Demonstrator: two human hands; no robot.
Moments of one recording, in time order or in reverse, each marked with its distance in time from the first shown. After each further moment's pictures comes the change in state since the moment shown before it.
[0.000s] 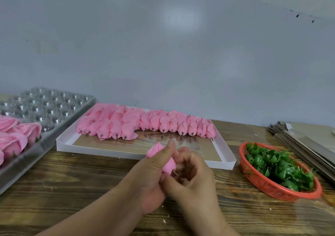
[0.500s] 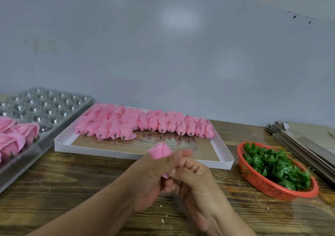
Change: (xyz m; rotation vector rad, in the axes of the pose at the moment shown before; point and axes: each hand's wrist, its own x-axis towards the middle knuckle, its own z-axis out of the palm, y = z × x) left_hand -0.002 0.004 -0.009 0.326 -0.168 0.067; right_hand 0.006 -0.010 -0.009 0.567 -0.276 0.344
